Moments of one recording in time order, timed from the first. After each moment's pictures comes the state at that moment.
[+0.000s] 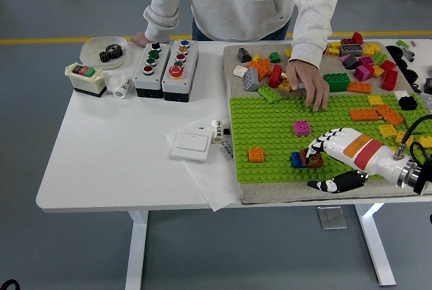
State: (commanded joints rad) left arm -0.19 0.14 -0.65 -0.27 1.50 -0.14 0.32; right arm 0.49 -0.66 0.69 1.29 -2.00 -0.15 0.39
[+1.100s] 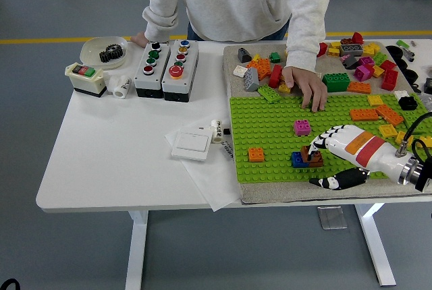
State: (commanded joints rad) left arm -0.19 0.14 -0.65 -0.27 1.51 -0.13 0.32; right arm 0.49 -0.66 0.71 1.30 -2.01 -0.16 0.39
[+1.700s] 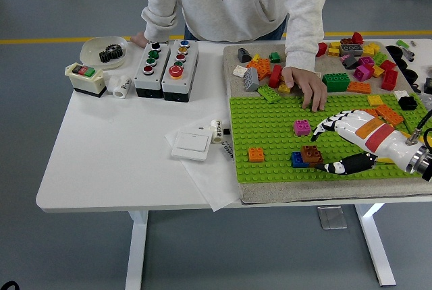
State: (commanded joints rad) left arm -0.18 0.14 -0.65 -0.27 1.52 -0.14 0.32; right arm 0.52 -0.63 0.74 1.19 -1.92 -0.20 0.43
